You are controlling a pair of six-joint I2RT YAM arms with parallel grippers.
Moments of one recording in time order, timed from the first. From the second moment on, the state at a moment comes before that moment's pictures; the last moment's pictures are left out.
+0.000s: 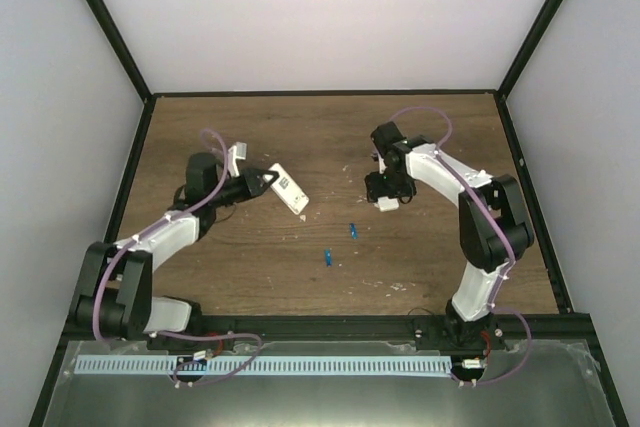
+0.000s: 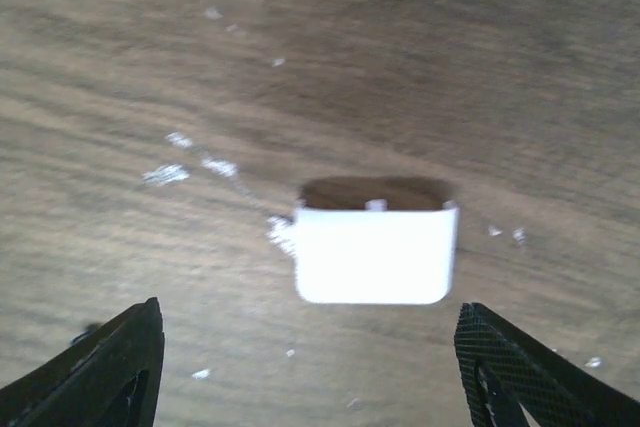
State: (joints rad) left arm -0.20 1.37 0.64 0.30 0.74 -0.69; right arm 0.41 1.79 1.29 -0.86 0.01 0.19
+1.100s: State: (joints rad) left arm -0.26 0.91 0.03 0.71 0.16 -1.17; right arm 0.65 1.82 1.23 -0.85 -0.10 0.42
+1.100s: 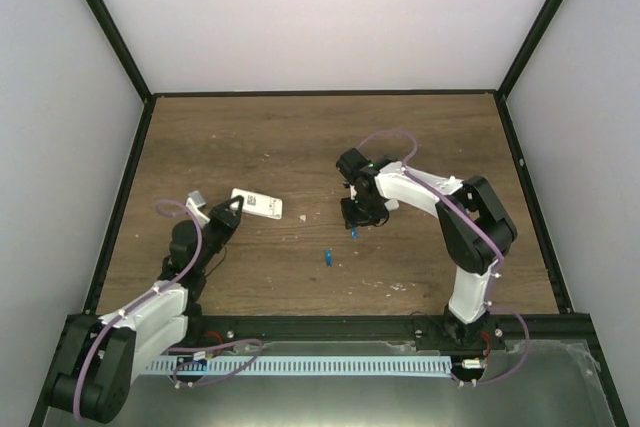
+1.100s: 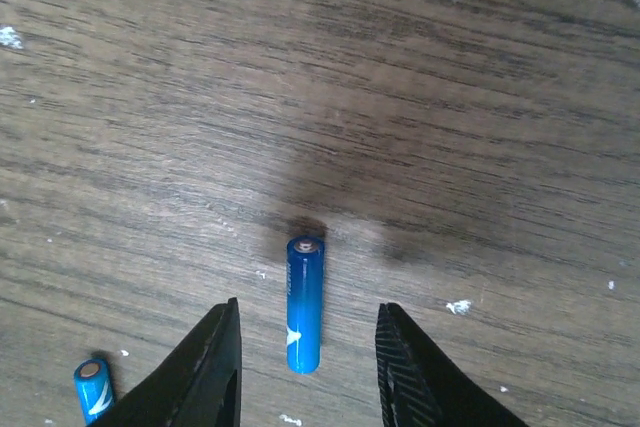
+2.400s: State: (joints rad) left arm -0.26 0.91 0.08 0.73 0.21 -1.18; right arm 0.67 1.91 1.26 -0.84 -0.08 0.41
